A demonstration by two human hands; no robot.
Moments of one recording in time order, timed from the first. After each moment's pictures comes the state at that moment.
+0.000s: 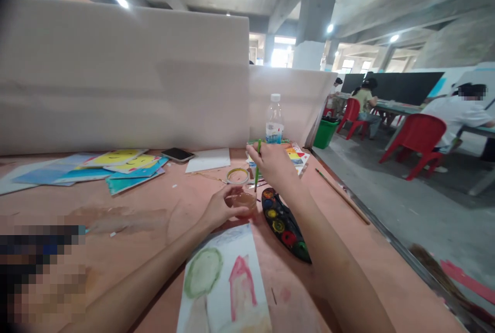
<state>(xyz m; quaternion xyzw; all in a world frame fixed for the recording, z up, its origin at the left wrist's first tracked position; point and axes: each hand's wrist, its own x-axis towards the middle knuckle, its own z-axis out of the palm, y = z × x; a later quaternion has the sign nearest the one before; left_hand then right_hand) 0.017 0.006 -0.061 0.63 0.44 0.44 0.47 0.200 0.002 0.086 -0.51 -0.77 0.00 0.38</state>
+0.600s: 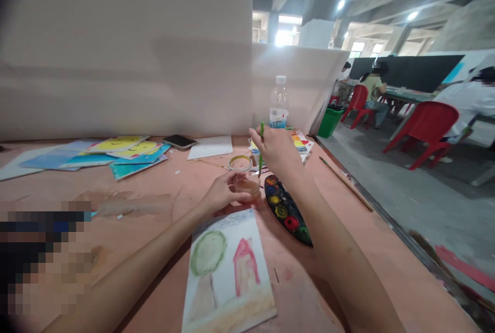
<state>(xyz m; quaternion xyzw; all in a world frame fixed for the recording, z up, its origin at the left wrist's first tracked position) 0.015 0.013 -0.056 0.65 0.45 0.40 0.46 0.200 0.000 0.085 -0.51 -0.76 -0.03 0.40</state>
